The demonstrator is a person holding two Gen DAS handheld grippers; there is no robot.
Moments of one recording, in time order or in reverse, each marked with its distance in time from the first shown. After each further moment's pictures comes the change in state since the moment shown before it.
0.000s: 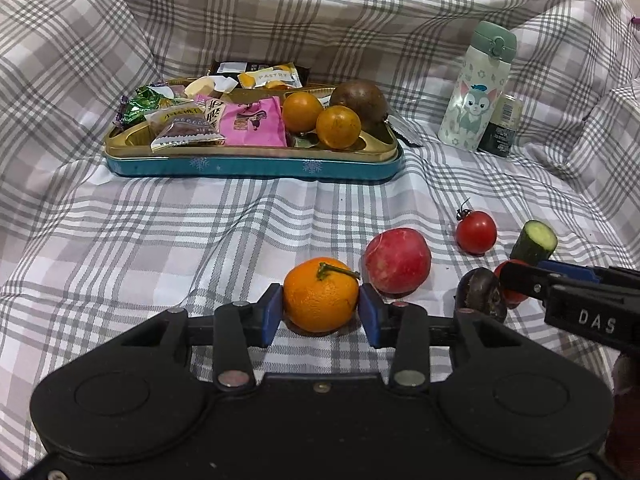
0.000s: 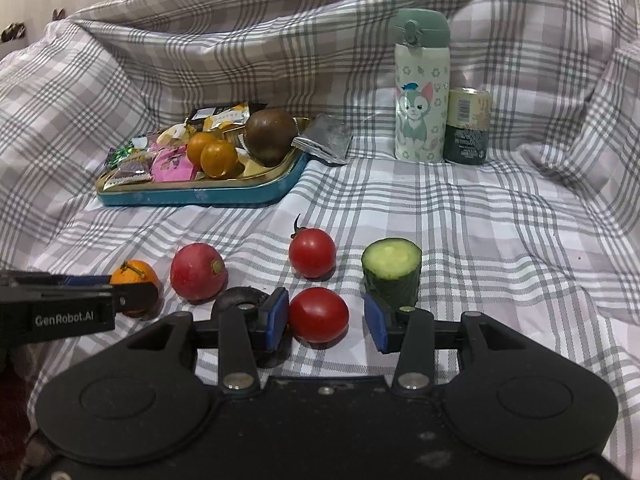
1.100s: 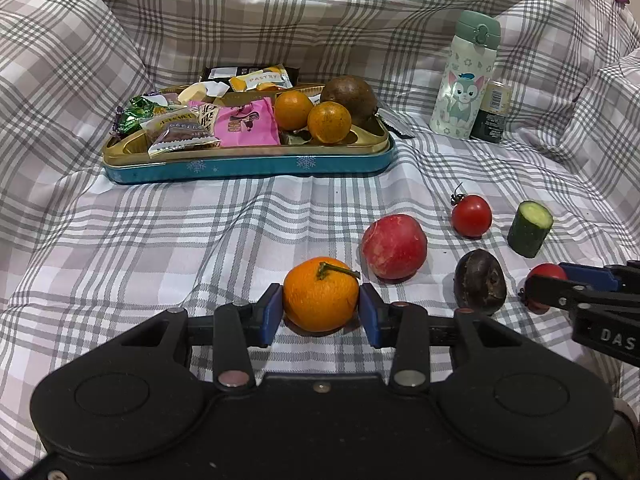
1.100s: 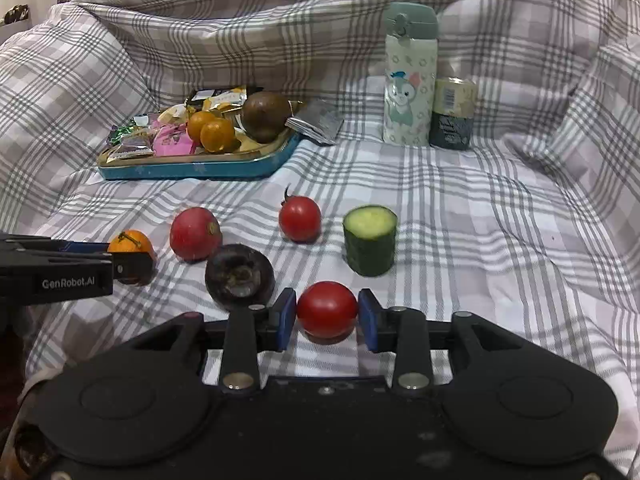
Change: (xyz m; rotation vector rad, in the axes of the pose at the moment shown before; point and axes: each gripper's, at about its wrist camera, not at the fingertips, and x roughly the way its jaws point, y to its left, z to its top) left arm -0.006 -0.002 -0.006 0.064 -0.003 0.003; right arm -0.023 -0.001 -0.014 -0.048 0.038 -0.033
